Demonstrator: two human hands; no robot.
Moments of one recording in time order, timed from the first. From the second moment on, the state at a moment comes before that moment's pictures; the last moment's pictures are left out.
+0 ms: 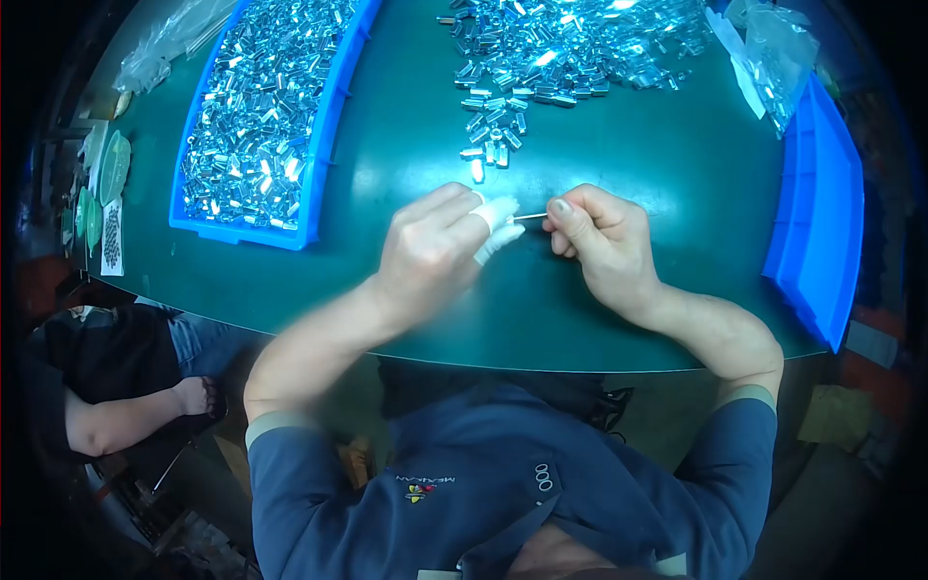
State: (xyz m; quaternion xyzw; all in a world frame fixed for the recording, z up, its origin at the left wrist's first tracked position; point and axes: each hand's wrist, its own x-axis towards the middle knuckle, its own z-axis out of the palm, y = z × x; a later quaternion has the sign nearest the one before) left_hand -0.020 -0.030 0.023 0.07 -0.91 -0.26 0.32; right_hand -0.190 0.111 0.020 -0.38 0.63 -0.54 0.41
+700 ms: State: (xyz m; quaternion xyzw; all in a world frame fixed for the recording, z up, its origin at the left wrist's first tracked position) left_hand -0.013 -0.039 0.030 0.17 -0.82 -0.53 0.17; right_hand -0.199 0.108 0.028 -0.48 0.61 -0.52 0.36
